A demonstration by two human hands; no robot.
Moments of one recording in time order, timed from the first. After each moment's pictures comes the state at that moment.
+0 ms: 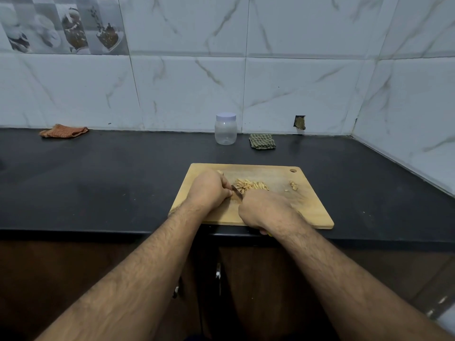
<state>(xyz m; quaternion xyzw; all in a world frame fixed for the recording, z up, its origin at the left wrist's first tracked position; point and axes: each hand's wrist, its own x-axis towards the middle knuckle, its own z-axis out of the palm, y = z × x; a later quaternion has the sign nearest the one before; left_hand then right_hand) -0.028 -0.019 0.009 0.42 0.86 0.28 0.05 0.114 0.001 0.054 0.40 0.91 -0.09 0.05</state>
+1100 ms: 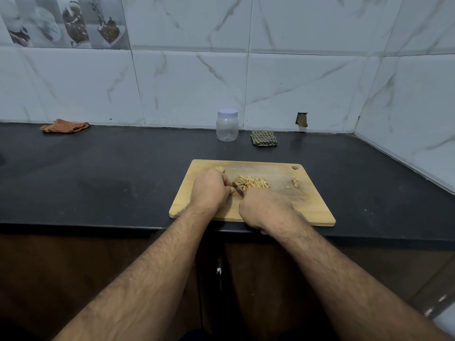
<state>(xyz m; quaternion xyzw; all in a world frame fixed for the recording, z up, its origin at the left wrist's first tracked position) -0.018 -0.020 0.000 0.39 0.87 0.32 0.00 0.116 -0.004 0.050 0.41 0.90 -0.11 0.04</state>
